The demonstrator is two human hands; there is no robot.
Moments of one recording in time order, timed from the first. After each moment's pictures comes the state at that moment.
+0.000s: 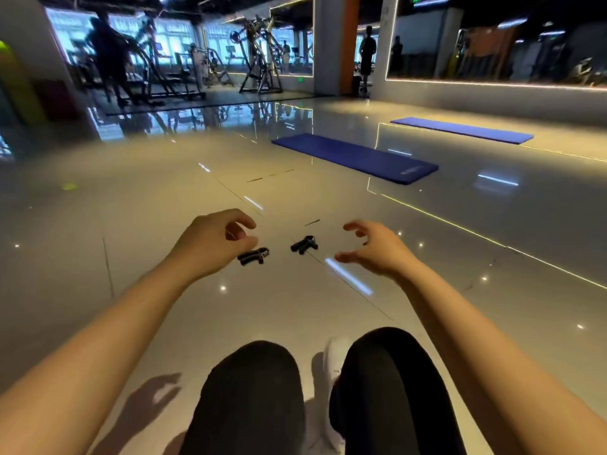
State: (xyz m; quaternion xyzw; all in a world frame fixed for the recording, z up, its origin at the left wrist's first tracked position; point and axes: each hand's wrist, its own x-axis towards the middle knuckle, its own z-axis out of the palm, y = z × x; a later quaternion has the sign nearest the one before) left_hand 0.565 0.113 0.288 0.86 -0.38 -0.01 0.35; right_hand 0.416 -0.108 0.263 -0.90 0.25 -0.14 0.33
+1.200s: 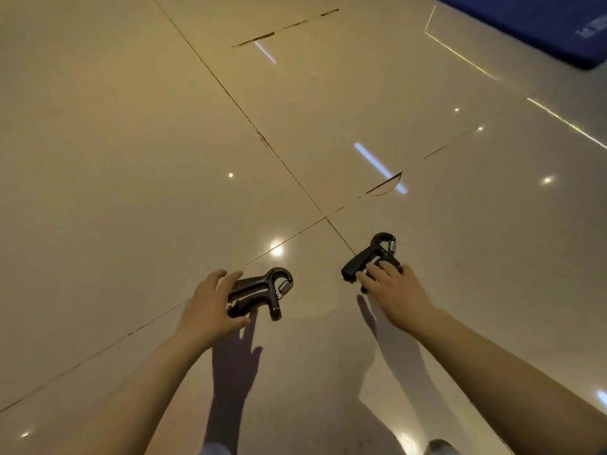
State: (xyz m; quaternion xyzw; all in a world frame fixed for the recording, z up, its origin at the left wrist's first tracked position) left_hand 1.158 -0.169 -0.118 0.93 -0.25 -0.24 0.10; right_hand 0.995 -0.451 -0.114 -0.96 0.08 0.26 -0.07
